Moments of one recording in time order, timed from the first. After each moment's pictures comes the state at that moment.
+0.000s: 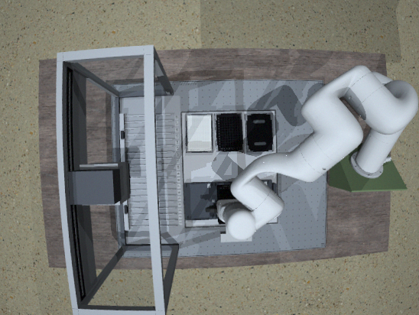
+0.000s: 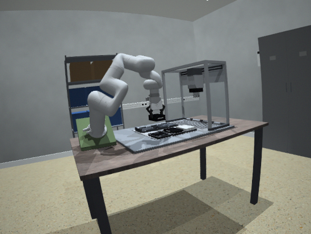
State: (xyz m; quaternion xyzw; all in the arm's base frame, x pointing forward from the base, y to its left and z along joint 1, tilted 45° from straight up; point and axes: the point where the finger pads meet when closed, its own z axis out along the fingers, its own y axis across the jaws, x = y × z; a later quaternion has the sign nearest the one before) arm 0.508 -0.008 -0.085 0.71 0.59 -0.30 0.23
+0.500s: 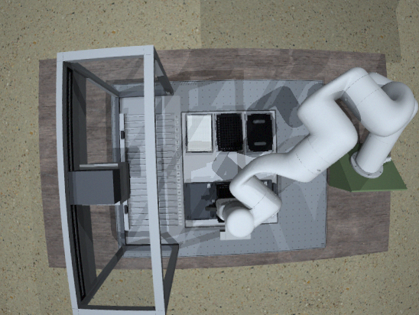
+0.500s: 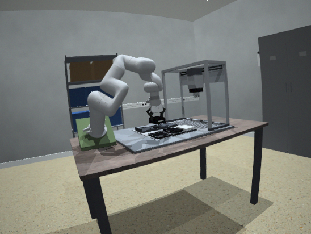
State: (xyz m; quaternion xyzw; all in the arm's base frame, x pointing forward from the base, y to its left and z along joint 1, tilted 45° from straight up) arm 0.505 -0.023 -0.100 0.71 0.59 -0.30 0.23
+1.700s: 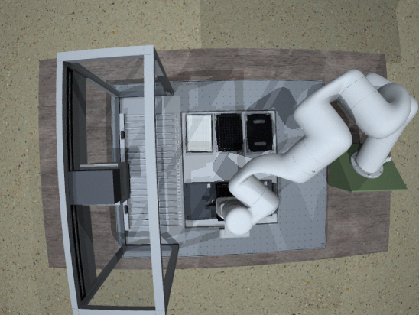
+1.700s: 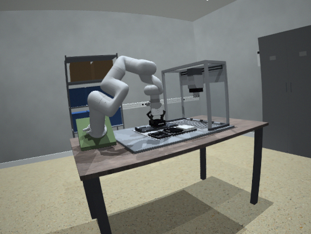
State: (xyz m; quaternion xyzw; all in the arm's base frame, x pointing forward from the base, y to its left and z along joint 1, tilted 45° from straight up) arm 0.502 -0.038 -0.116 0.71 0.59 -0.30 0.23
